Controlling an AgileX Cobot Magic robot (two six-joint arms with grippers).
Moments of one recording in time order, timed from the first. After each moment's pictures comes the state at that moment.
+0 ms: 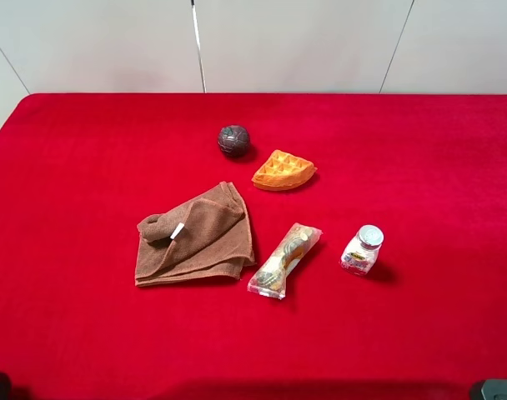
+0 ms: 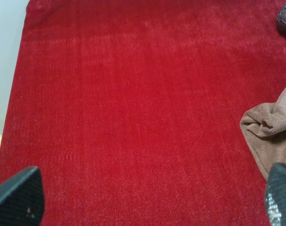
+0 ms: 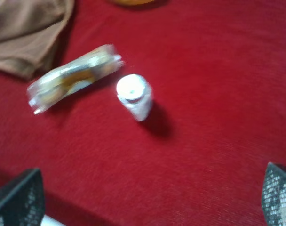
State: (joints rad) left arm -0.02 0.00 -0.49 -0.03 1.06 0.10; right arm 0.37 0.48 -0.75 0.08 1.22 0.05
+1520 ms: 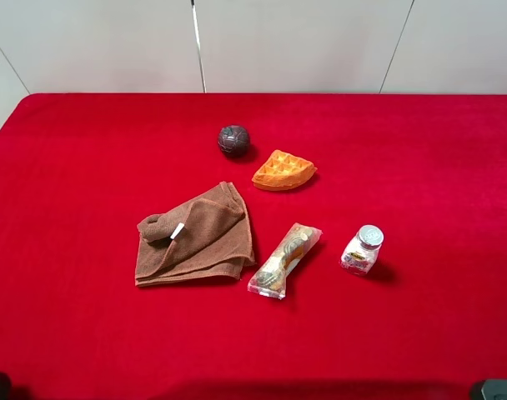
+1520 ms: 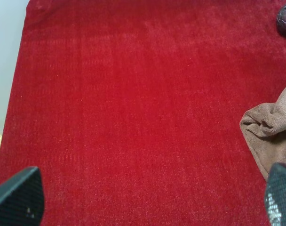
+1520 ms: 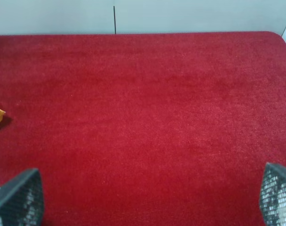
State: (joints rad) left arm -0.02 0.00 -0.49 -0.03 1.06 0.10; right arm 0.00 -0.01 -0.50 -0.05 1.02 0.04
